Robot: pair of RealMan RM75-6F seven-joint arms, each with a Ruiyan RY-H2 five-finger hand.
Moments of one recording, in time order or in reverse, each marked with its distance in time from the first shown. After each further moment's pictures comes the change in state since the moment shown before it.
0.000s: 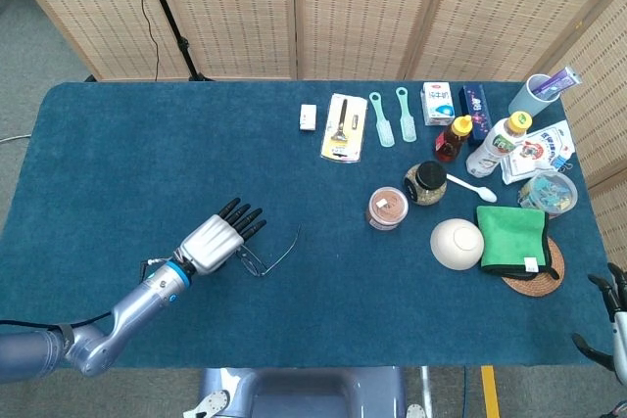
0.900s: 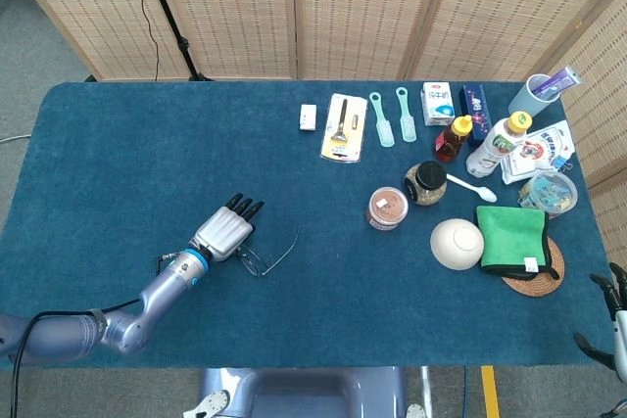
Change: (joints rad) left arm -0.088 -0.120 -0.062 0.129 -0.301 -0.129 0.051; right arm 0.005 0.005 0.003 -0.006 0.019 -0.014 -0.015
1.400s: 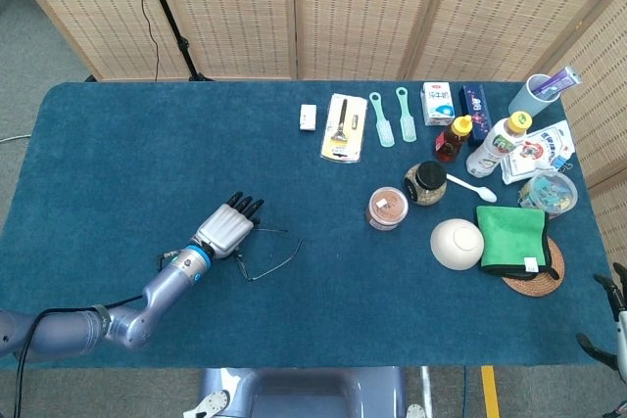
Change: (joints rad) left arm -0.021 -0.012 -0.016 0.021 -0.054 -0.033 0.023; right arm -0.004 0.003 0.001 -0.004 0.004 0.008 -0.005
